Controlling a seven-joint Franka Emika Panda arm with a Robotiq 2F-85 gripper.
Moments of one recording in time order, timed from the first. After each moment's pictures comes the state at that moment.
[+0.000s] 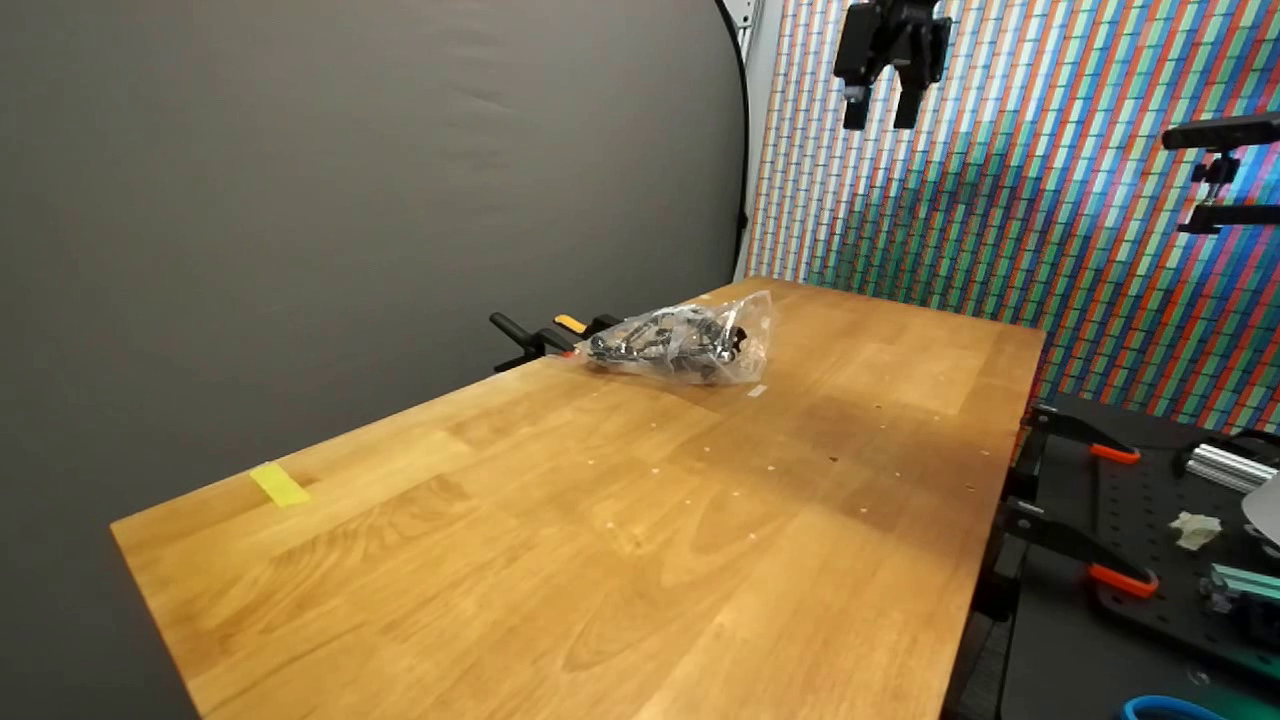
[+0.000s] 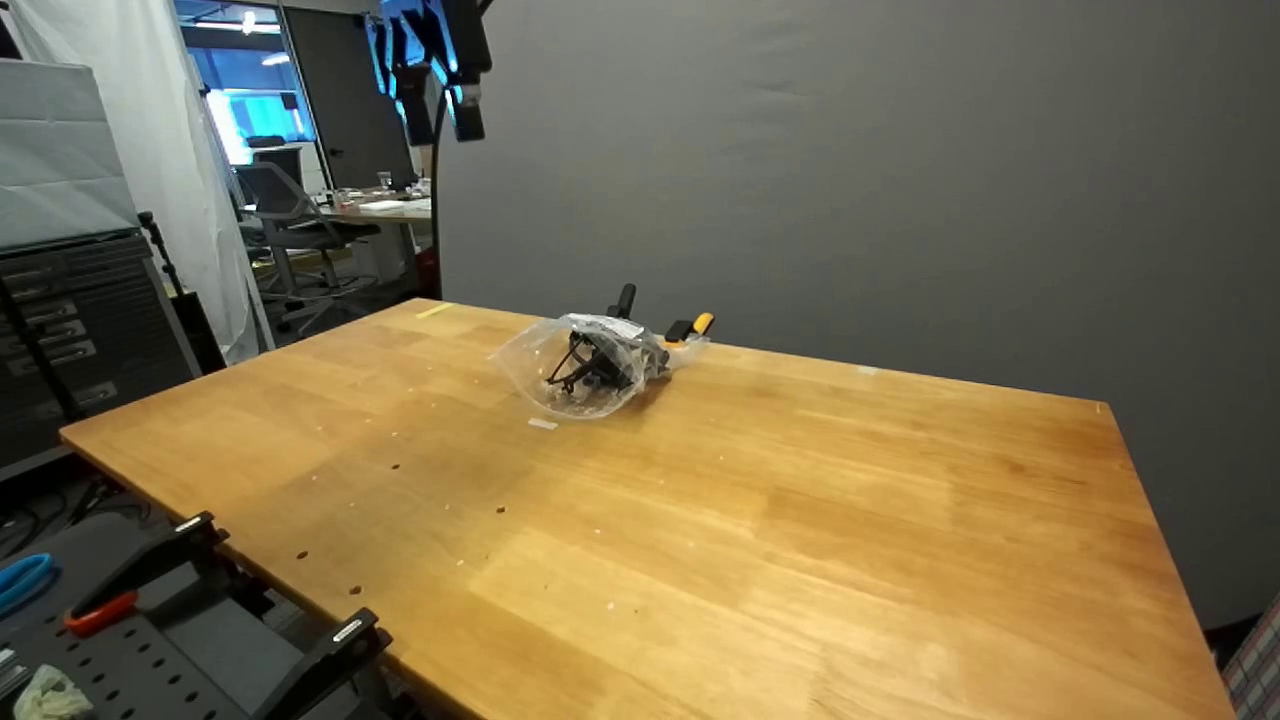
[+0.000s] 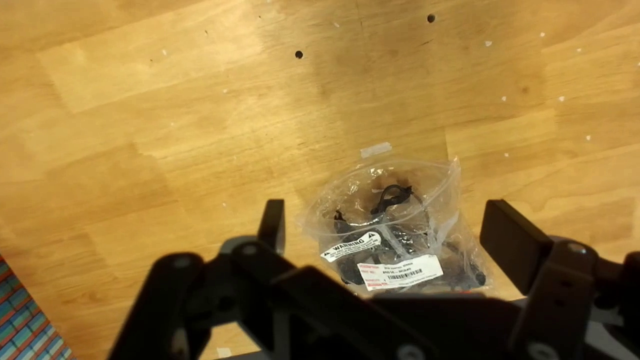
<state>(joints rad) -0.05 -0.36 0.04 -2.41 -0.04 2.08 0.23</state>
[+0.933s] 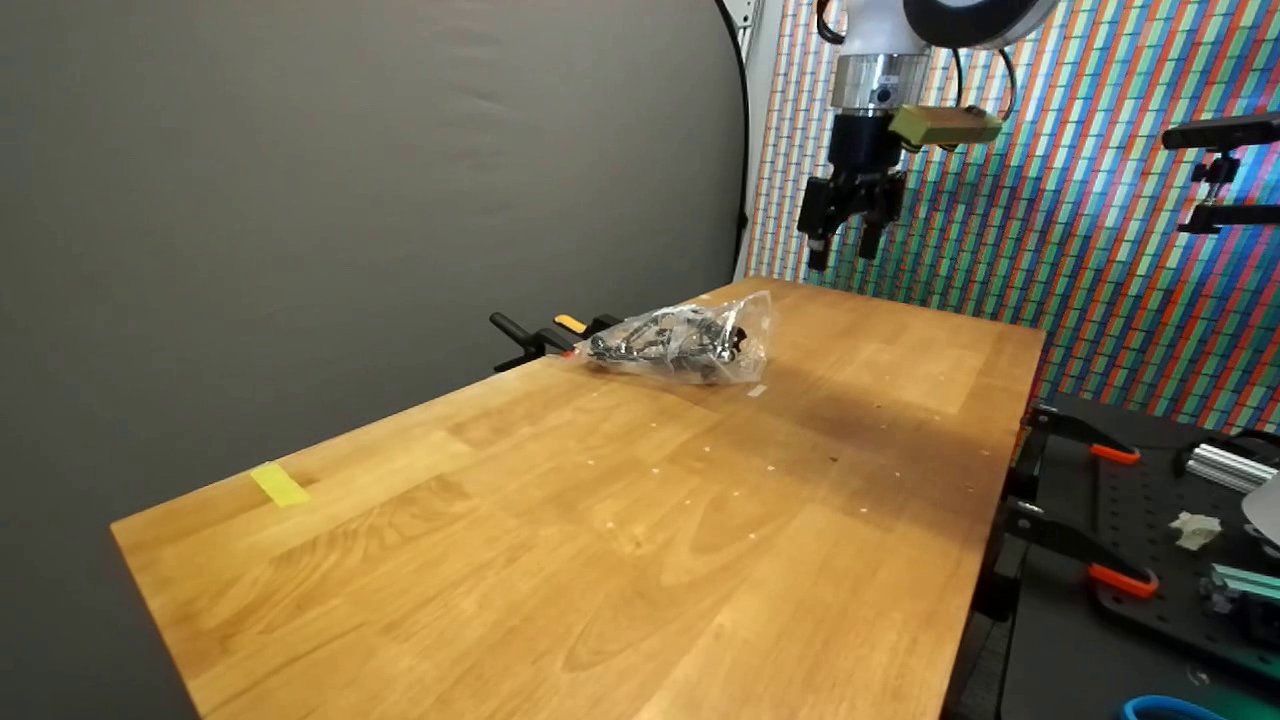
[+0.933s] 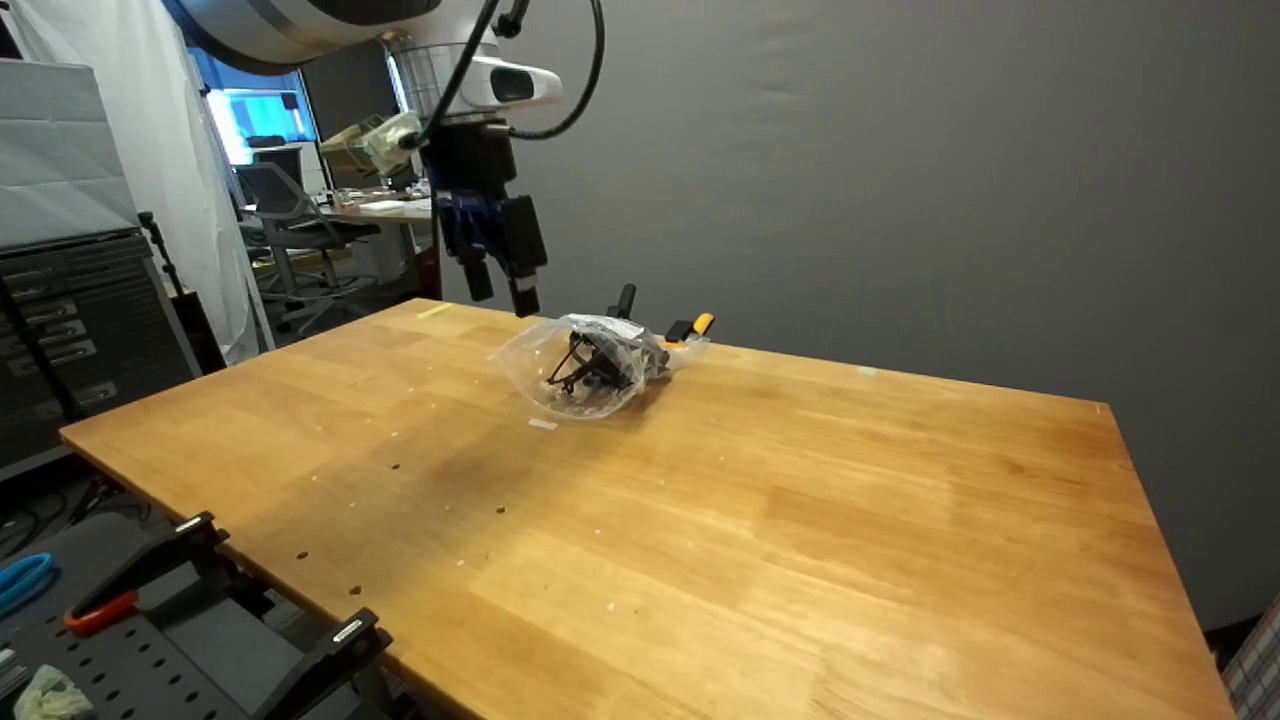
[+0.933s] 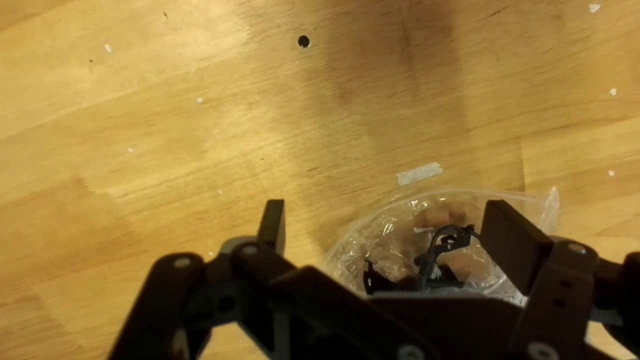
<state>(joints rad) -0.06 -0.08 0.02 -2.54 -0.10 2.50 0.31</state>
